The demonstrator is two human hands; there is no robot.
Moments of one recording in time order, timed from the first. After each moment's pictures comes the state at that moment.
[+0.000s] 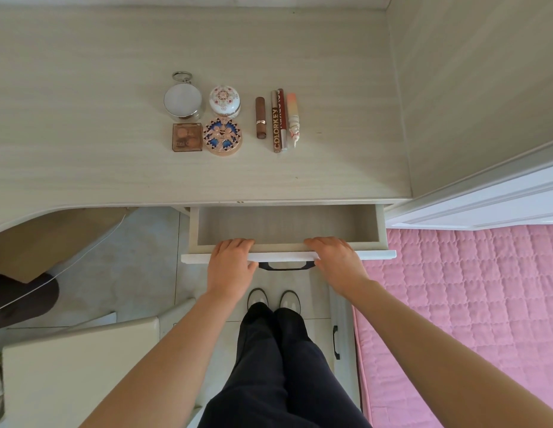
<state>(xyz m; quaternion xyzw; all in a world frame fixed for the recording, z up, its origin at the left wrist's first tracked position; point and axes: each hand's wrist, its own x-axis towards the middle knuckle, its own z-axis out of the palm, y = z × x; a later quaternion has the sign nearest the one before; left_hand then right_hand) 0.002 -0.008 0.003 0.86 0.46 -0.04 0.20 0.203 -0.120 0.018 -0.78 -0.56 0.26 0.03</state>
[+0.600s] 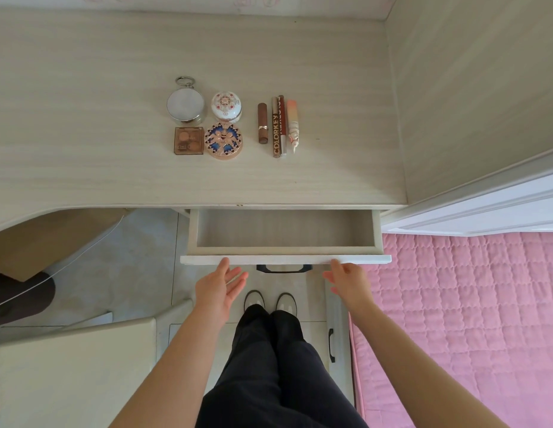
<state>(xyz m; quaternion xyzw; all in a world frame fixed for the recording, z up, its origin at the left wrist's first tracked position) -0.013 -0.024 0.024 0.08 0.70 0.18 0.68 0.192 -0.149 0.026 -0.85 -0.02 0.45 0.28</state>
